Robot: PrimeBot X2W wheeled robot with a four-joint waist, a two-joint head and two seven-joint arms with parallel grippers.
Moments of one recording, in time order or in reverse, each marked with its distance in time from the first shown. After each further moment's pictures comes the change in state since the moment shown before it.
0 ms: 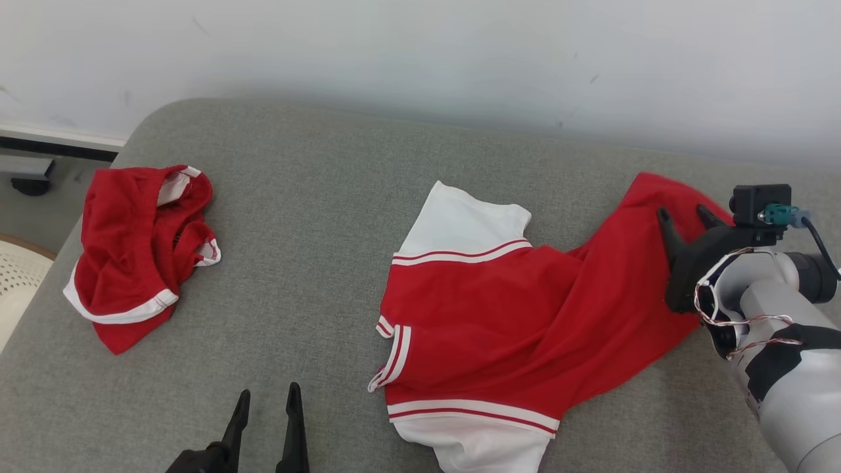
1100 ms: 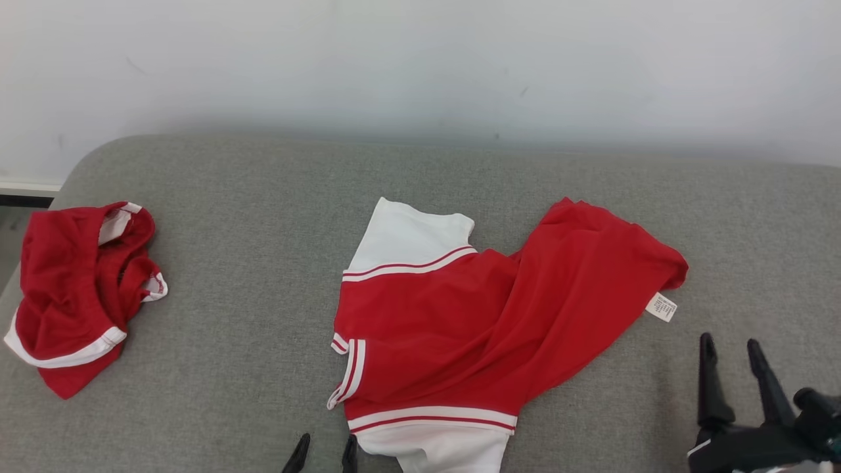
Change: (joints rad) left arm 0.044 -0.001 -0.113 0.078 0.018 -0.068 0.000; right arm 0.789 0.144 -0.532 -0.805 -0.196 0.000 -0.167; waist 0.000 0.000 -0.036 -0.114
